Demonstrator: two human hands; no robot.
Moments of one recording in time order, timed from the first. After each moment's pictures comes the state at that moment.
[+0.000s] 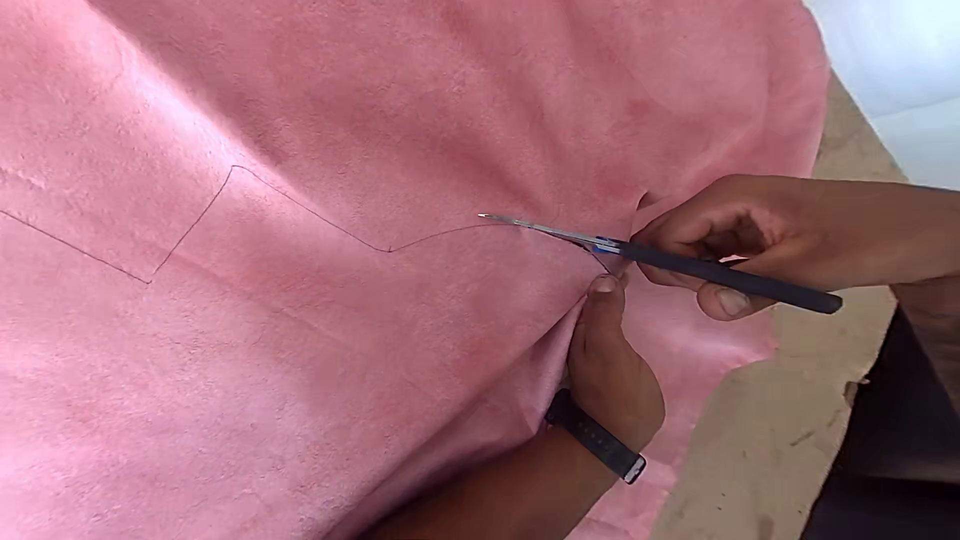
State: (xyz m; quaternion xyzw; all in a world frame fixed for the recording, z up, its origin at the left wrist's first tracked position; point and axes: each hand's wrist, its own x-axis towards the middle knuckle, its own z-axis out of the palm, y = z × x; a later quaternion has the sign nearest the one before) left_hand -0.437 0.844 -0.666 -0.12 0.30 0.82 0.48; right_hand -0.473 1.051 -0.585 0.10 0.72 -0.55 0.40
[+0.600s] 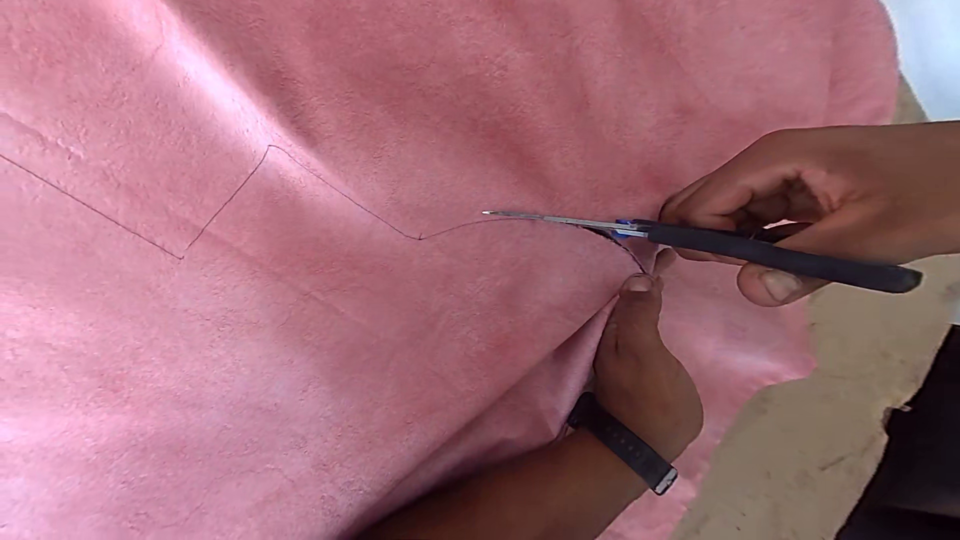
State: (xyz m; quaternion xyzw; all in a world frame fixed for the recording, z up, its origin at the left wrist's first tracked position) left_hand -0.444 0.846 -0.664 -0.12 0.29 0.82 0.48; right_hand -0.522 1.054 -0.582 0.07 0.71 -0.52 0.47
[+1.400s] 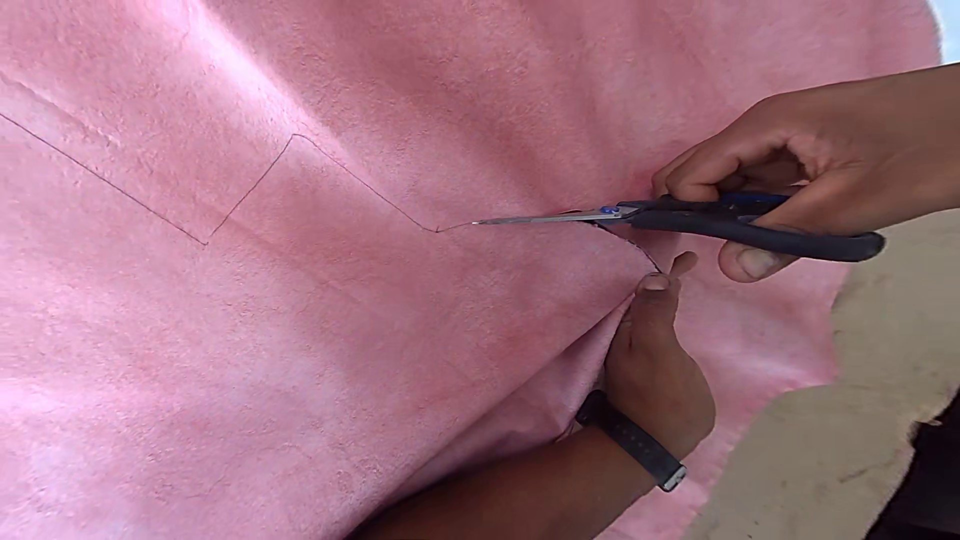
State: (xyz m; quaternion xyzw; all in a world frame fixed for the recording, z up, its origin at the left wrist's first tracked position) left_hand -0.444 0.843 -0.664 -0.13 0.31 0.80 0.50; right_hand -0.551 1.056 -0.591 0.03 0.75 -0.46 0.47
